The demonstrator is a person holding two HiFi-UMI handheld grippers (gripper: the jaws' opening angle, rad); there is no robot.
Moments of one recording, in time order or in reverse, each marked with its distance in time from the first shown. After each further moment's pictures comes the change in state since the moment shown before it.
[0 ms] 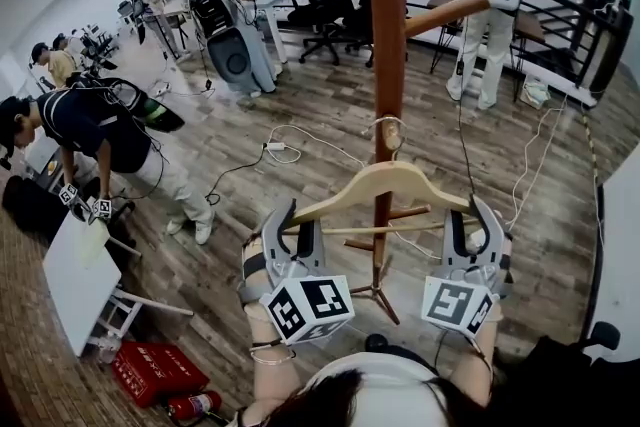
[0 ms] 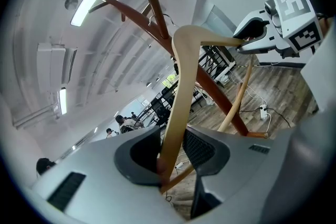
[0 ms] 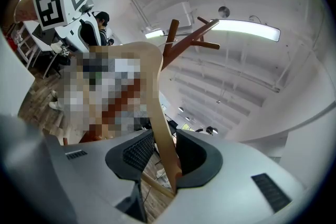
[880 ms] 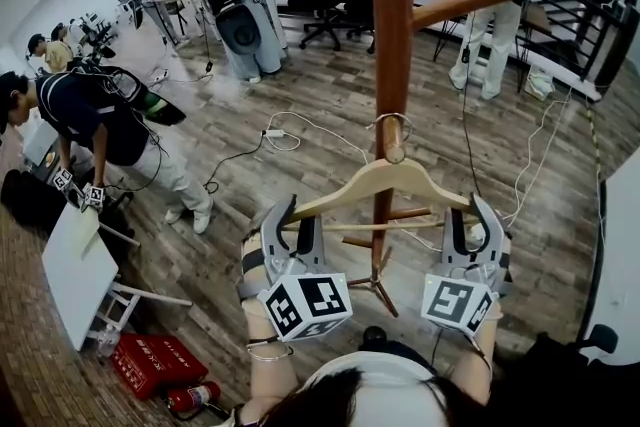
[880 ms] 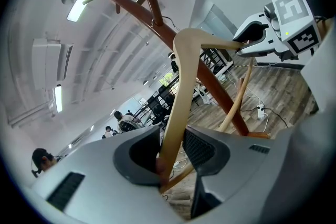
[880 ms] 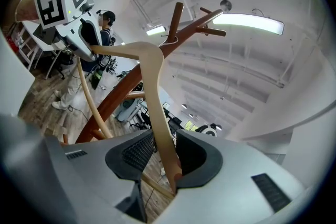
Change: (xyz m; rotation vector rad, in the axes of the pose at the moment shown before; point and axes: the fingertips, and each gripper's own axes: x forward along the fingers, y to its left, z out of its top) left arm 0.023 -0.011 -0.006 -0.008 0.016 -0.040; right arm 0.023 0.010 -0.017 0.012 0.024 0.035
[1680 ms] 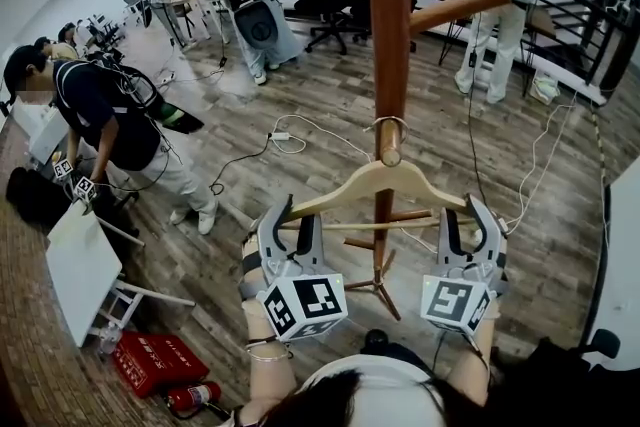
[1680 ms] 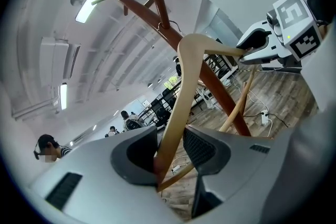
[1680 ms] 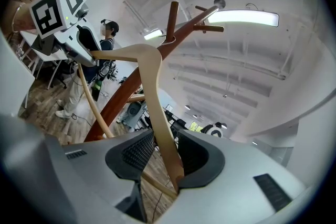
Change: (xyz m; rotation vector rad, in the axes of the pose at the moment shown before) left arm -0.003 -0.002 -0.008 -0.014 -0.044 0.036; right arm 0.002 0.011 -0.002 0.065 -0.040 0.047
